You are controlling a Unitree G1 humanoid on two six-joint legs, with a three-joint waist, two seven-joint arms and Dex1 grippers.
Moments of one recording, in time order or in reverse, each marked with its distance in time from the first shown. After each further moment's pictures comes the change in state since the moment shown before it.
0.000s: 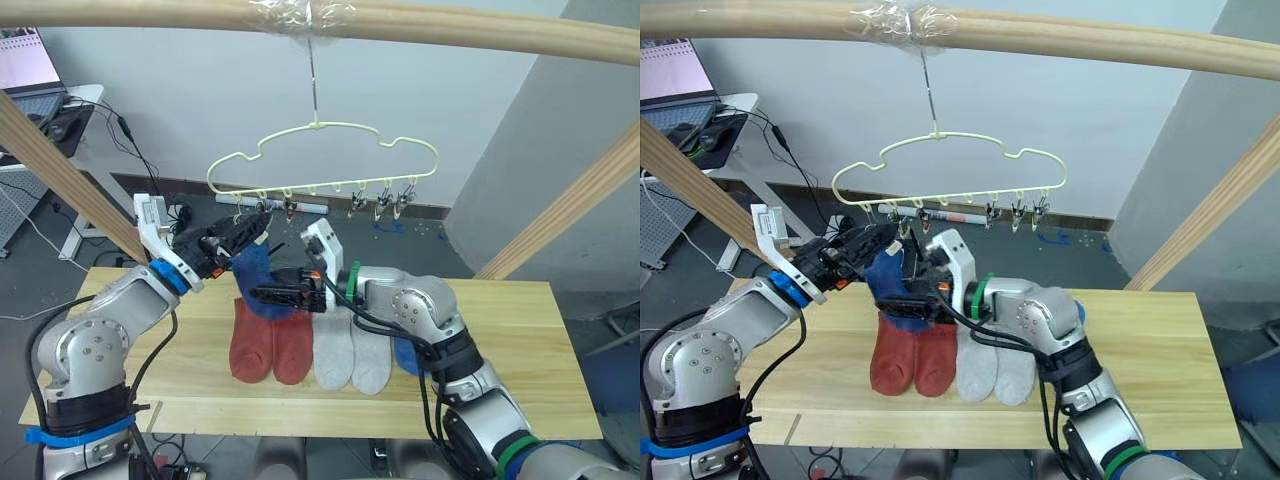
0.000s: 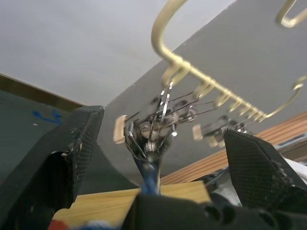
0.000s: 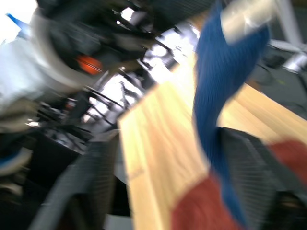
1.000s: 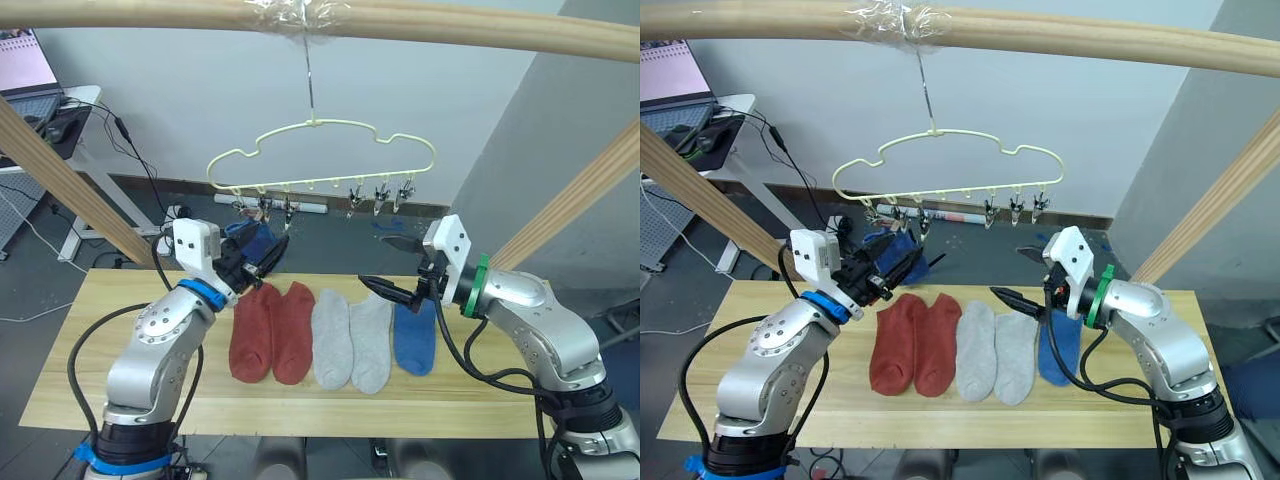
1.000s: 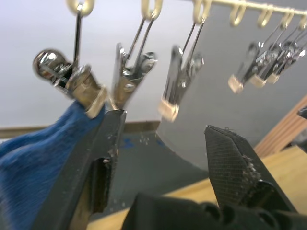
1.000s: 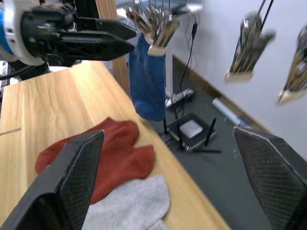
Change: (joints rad) left arm 0.088 -0.161 -0.234 -0.092 0.614 -0.442 0.006; right arm 0.269 -0.466 -0.180 -0.430 -0.090 -0.403 0.131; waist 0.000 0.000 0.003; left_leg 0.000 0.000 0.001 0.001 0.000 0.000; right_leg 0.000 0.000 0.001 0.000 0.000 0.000
